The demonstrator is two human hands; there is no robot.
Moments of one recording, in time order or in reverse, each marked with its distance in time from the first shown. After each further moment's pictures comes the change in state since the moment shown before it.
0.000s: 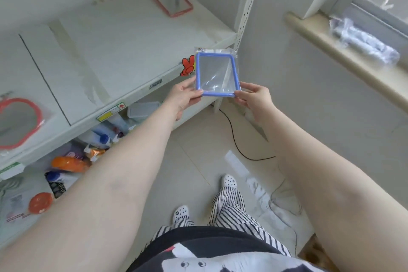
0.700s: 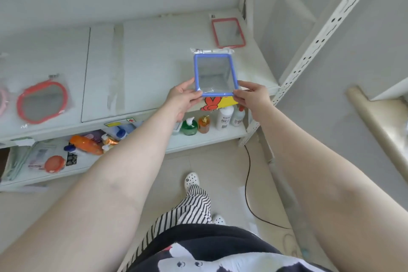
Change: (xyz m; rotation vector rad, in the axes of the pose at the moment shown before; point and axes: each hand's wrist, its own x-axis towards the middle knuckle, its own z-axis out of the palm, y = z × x) left_hand 0.098 0.069 -0.010 -0.292 0.442 0.121; right_hand 0.179 -0.105 0.073 -0.170 -0.418 -0.040
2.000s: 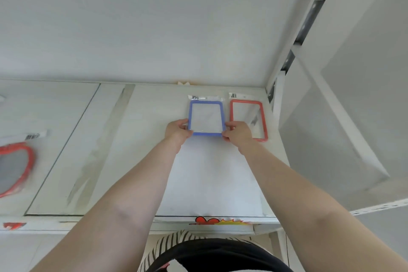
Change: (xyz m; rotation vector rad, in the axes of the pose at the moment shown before) left_hand 0.266 0.068 -0.024 0.272 0.438 0.026; right_hand 0.295 -0.072 0.102 -0.510 -0.197 -0.098
